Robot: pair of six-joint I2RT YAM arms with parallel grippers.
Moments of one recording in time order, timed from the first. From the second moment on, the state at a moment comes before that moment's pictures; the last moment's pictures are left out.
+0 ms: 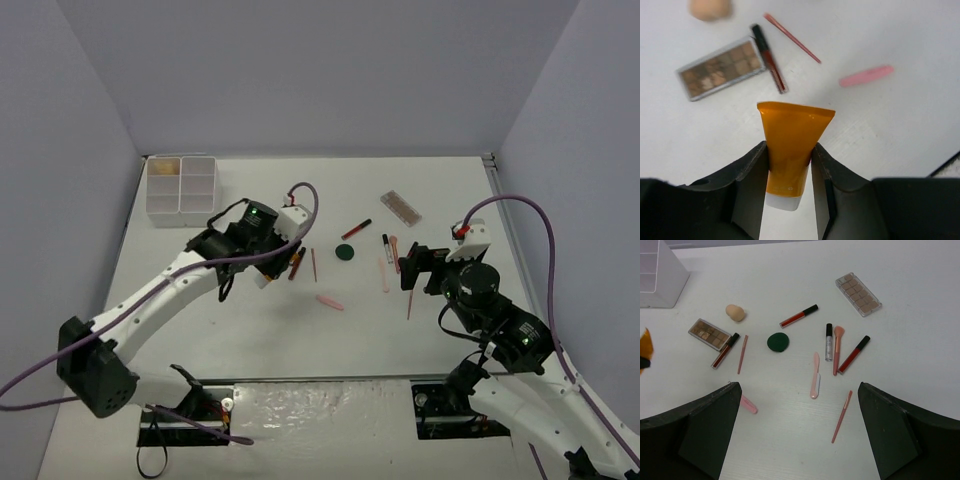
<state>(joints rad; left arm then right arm) -0.64 1.29 1.20 -0.69 0.02 0.09 0.68 0.59 0.80 -0.53 0.41 0.34</state>
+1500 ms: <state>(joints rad) 0.16 1.96 1.49 0.41 -0.07 -0.16 0.68 0.57 0.79 -0.52 0.33 0.25</state>
